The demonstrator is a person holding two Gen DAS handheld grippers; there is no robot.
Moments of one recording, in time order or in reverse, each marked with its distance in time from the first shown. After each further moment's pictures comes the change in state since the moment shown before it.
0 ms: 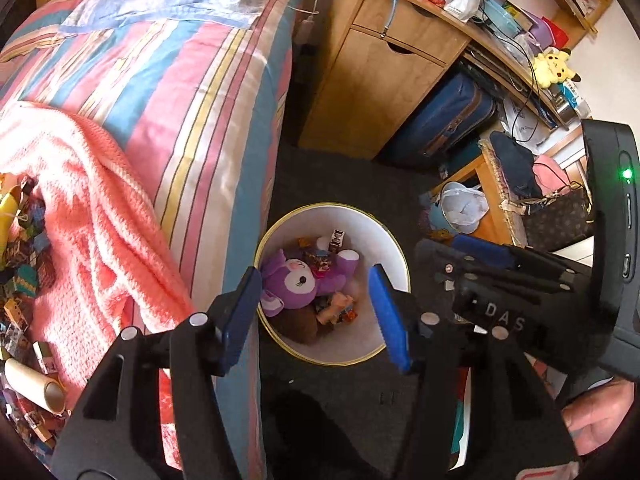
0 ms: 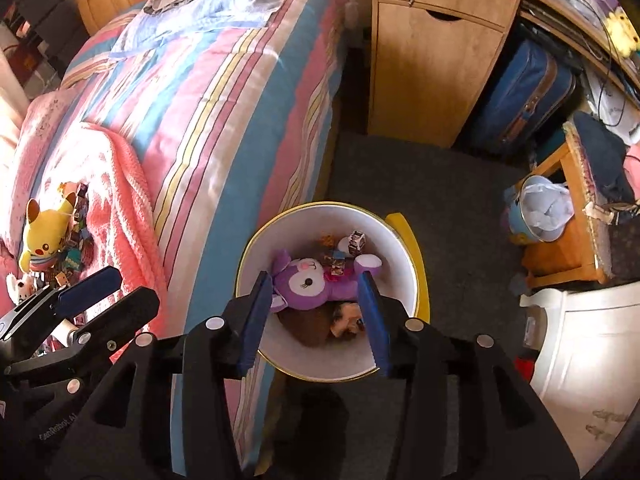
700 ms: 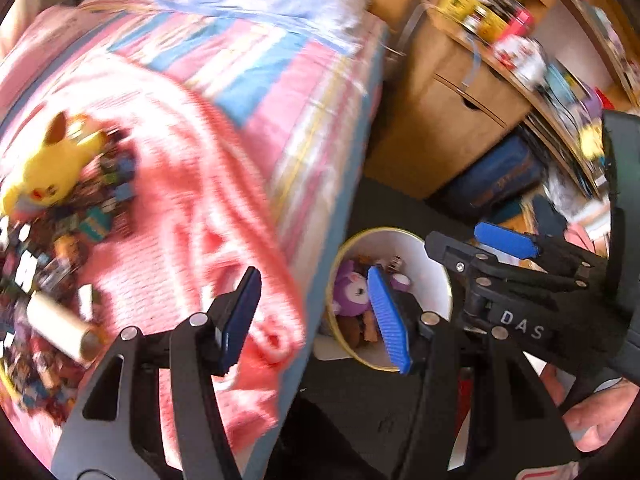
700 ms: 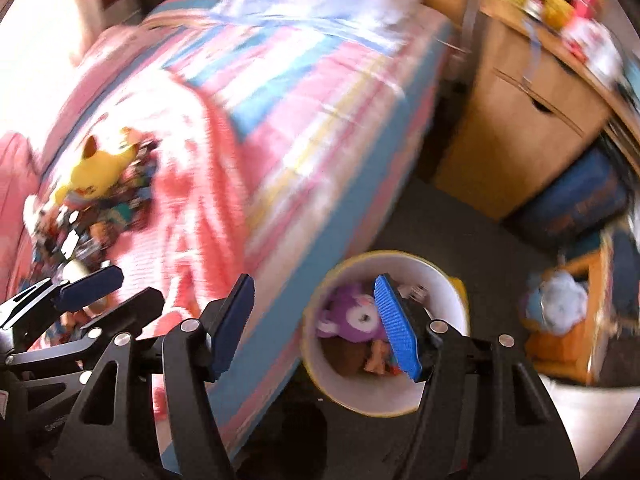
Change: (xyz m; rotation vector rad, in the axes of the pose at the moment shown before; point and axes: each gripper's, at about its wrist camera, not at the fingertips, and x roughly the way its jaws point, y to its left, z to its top) left arm -0.061 0.085 -0.035 -0.262 -0.113 0.150; right arm -0.009 0.126 0.010 -0.357 -0.053 0.090
